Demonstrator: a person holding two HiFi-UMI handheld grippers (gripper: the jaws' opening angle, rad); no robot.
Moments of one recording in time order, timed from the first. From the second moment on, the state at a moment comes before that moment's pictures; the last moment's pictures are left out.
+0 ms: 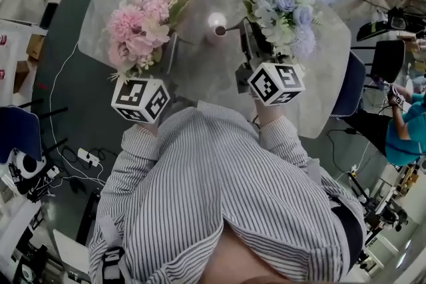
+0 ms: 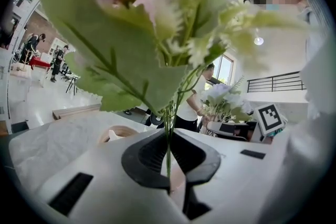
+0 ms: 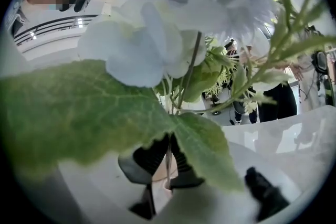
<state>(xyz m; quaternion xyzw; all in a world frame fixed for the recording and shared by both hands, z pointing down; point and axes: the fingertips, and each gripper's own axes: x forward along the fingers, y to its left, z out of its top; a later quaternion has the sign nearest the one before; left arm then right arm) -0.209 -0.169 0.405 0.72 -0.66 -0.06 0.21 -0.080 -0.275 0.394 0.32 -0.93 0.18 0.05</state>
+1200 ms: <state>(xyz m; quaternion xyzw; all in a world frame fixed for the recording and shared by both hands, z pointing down) -0.220 -0.165 0.446 0.71 -0.66 -0.05 0.26 -0.111 -0.271 0.474 0.29 -0.93 0.20 0.13</state>
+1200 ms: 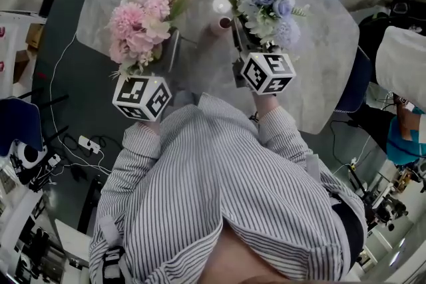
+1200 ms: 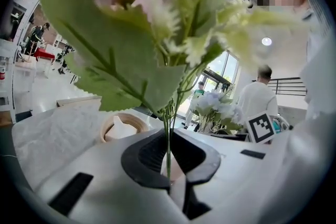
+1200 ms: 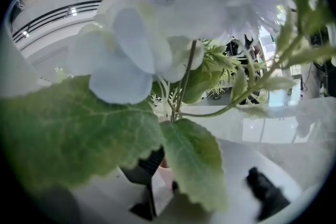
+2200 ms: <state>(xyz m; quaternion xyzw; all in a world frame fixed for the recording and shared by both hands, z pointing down) -0.217 -0.173 0.459 0.71 -0.65 -0.04 0.27 -0.119 -0.259 0.504 0.27 -0.93 0.20 0.17</state>
